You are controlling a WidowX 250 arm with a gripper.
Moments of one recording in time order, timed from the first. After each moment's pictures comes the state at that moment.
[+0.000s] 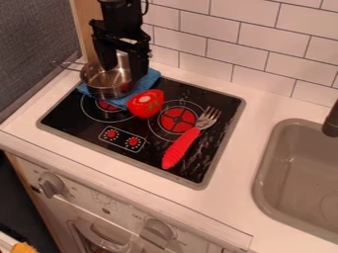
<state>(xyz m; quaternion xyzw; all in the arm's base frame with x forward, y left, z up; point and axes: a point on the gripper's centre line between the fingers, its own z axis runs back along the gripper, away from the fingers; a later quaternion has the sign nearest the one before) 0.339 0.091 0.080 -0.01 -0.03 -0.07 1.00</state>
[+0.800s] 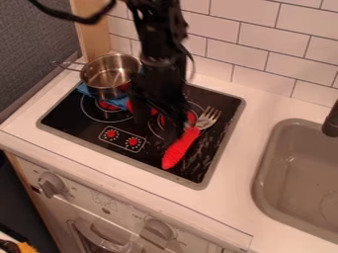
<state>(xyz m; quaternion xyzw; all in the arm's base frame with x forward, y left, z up) 0.280 -0.010 0.047 0.00 -0.01 -0.18 0.98</state>
